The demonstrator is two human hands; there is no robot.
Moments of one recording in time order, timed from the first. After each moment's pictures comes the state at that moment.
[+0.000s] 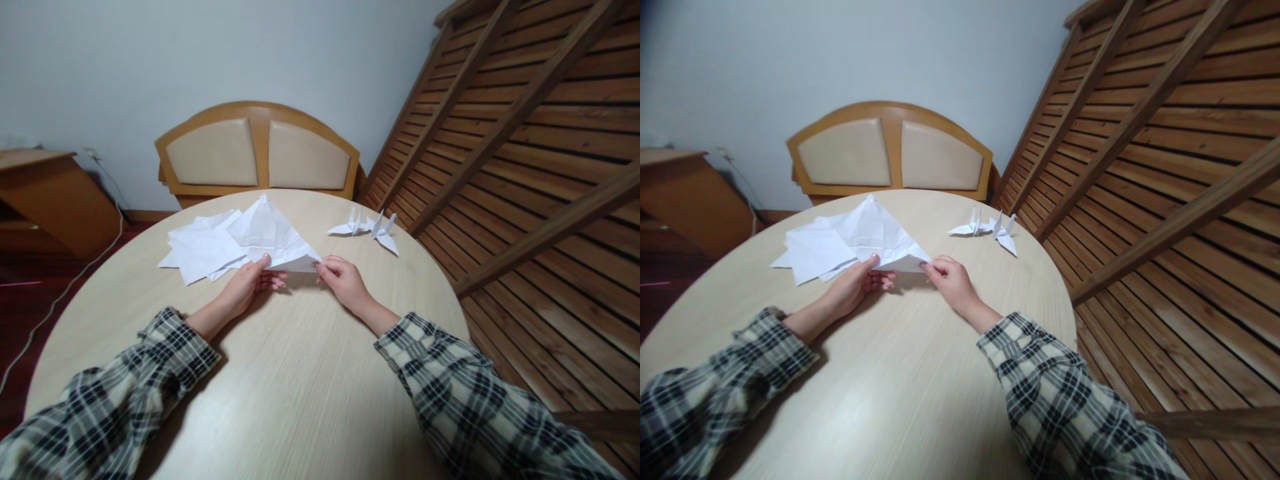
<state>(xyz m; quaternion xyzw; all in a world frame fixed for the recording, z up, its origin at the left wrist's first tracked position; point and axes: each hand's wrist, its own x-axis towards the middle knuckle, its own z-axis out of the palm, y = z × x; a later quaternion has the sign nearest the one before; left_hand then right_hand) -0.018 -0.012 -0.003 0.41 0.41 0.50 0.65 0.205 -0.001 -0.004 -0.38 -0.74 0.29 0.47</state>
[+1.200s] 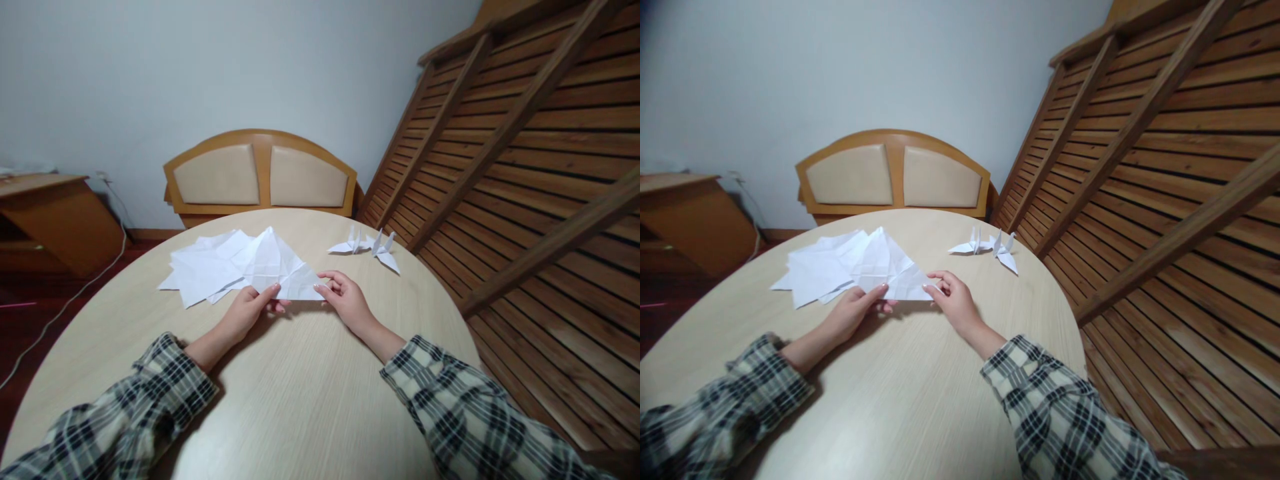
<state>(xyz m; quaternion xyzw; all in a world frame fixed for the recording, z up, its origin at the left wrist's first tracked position) -0.015 -0.021 0.005 0.55 0.49 0.44 0.51 0.202 0.003 -0.010 -0.41 -0.61 0.46 0.49</state>
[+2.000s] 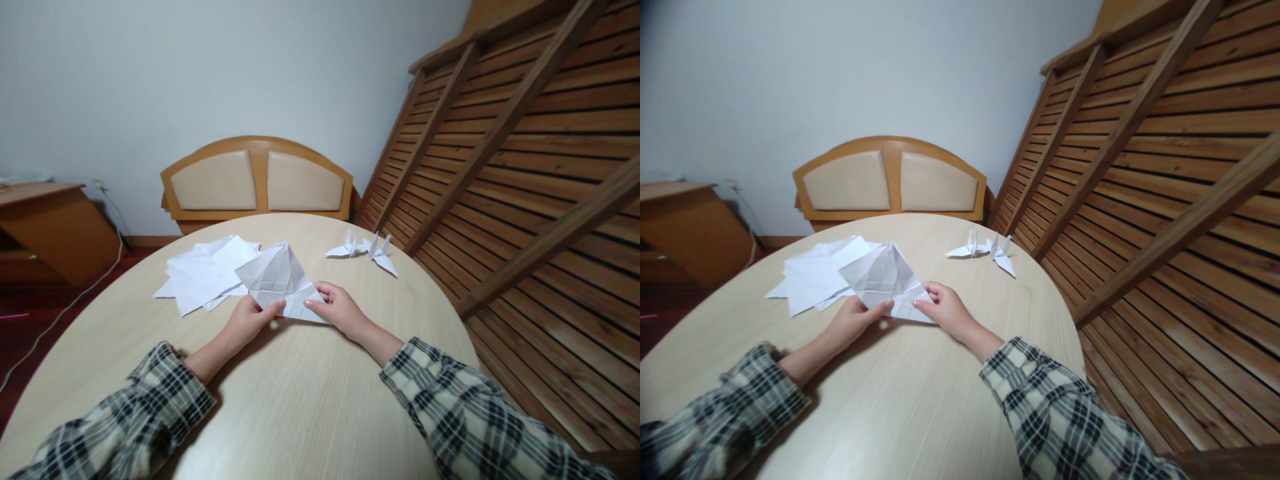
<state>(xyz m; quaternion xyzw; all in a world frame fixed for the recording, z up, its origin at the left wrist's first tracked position) -0.016 -0.017 -0.005 0.64 0.51 0.42 0.40 0.195 -0.001 -0.007 -0.37 -0.61 0.56 0.42</state>
